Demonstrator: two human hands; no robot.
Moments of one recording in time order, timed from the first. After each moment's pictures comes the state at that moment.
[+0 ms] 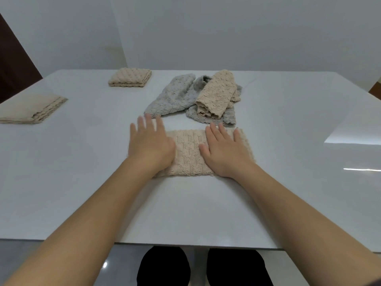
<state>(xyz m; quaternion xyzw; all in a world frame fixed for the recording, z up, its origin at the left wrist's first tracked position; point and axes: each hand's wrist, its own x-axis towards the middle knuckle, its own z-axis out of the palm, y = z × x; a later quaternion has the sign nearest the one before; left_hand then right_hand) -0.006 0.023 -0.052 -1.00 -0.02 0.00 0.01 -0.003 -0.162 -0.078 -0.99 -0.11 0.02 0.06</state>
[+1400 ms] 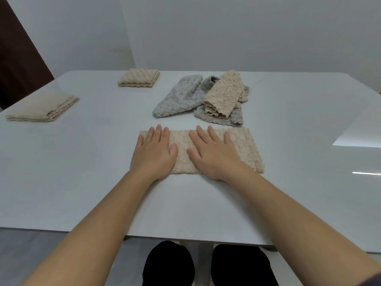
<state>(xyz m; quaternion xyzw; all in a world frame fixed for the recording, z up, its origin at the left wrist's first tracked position) -0.015 0.044 -0.083 -1.00 0.01 -0.01 -0.07 -0.012 -0.127 -0.077 -0.98 -0.17 0.03 0.08</state>
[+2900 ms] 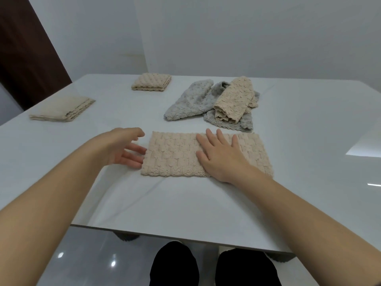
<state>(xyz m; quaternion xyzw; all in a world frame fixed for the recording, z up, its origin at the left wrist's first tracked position) -0.025 0.123 -0.011 -0.78 -0.25 0.14 -0.56 -0.013 -0.125 -0.071 -0.98 -0.19 0.02 0.08</state>
